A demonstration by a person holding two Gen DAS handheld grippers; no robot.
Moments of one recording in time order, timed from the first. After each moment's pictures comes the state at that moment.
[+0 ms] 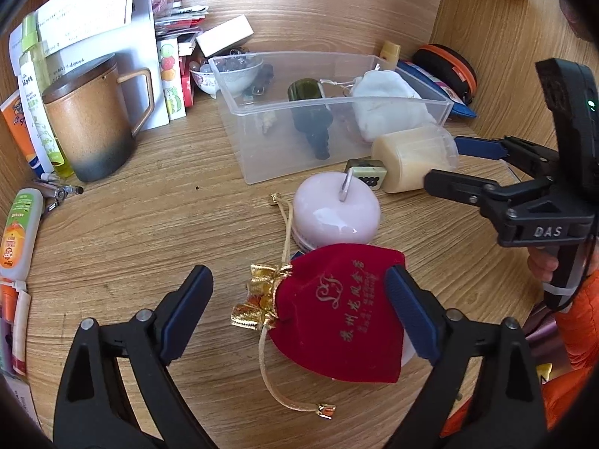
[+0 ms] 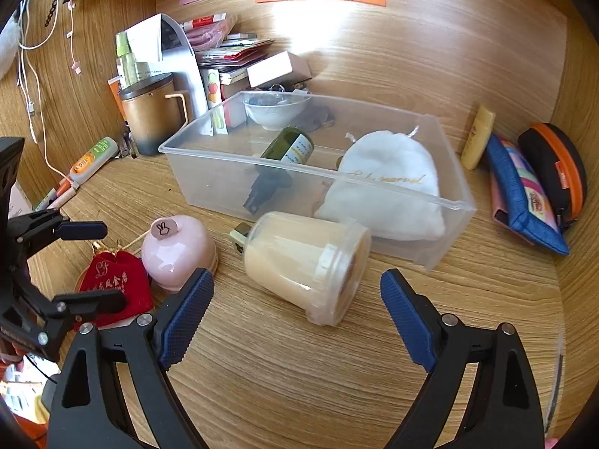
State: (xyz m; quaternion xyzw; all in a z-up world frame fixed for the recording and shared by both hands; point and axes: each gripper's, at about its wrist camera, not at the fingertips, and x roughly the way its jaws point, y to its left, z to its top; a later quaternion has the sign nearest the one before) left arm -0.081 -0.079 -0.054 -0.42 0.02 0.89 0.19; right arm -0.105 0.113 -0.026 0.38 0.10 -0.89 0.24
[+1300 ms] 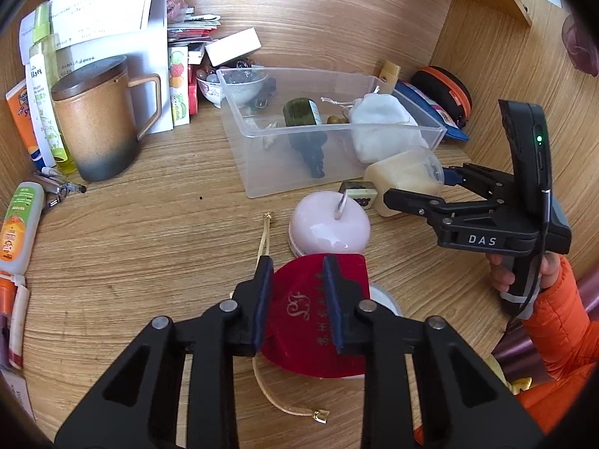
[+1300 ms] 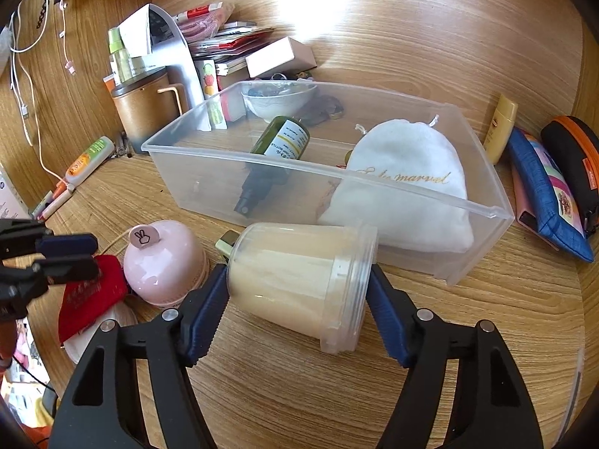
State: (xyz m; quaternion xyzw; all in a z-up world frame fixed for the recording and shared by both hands) left arm -0.083 -0.089 -0.037 -0.42 -0.02 0.89 0.19; right arm -0.127 0.110 -0.044 0.38 0.10 -0.88 0.26
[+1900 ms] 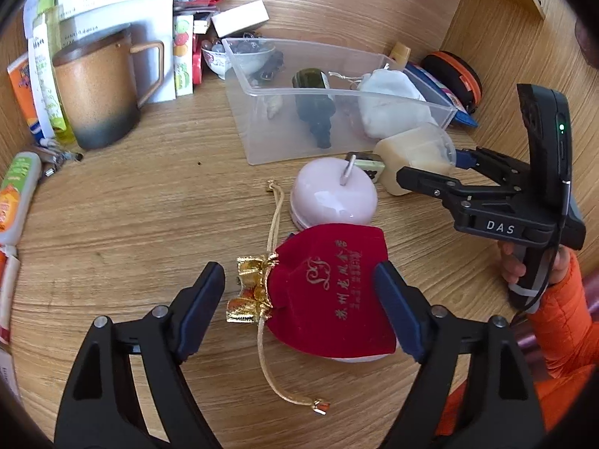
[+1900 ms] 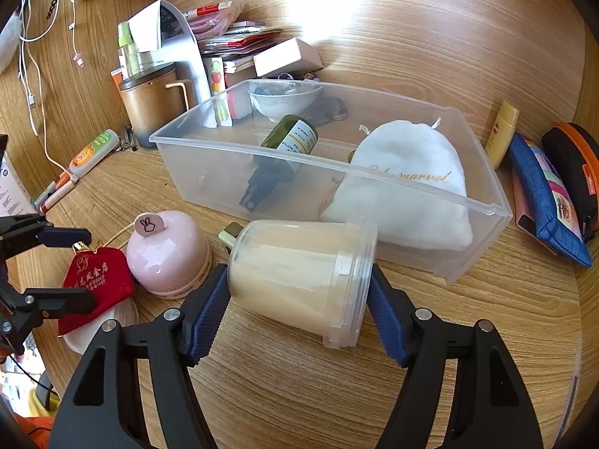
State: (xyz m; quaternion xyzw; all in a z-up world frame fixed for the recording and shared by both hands) left arm -0.080 -0.089 -0.059 -0.45 -0.03 0.87 0.19; right arm -0.119 0.112 -0.045 0.38 0.10 -0.88 0.26
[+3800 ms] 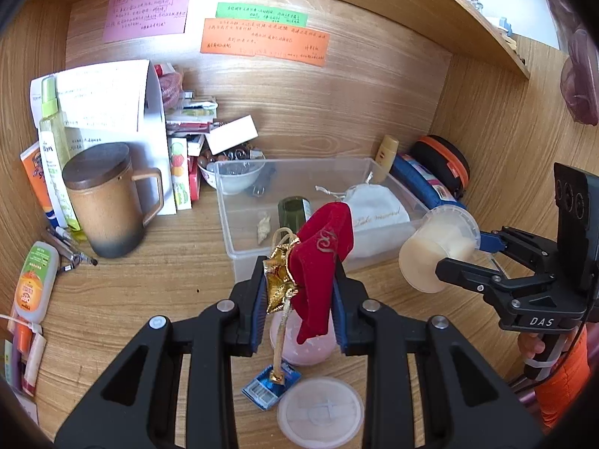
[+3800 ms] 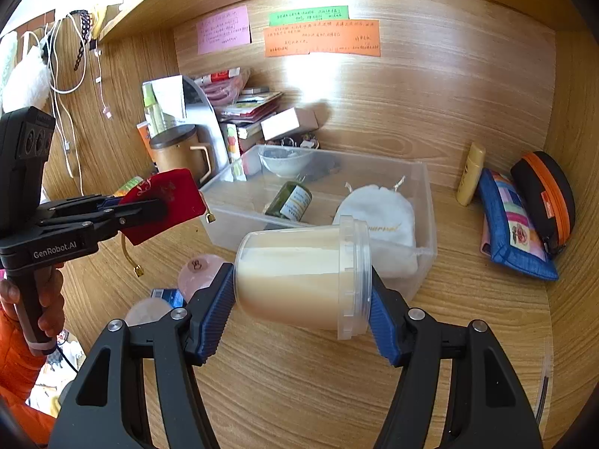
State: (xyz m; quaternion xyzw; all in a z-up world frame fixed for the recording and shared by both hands) left arm -0.101 -0.071 0.018 -0.31 -0.04 0.93 0.17; right arm -0.090 0.145 0.026 0.31 0.07 -0.90 0.29
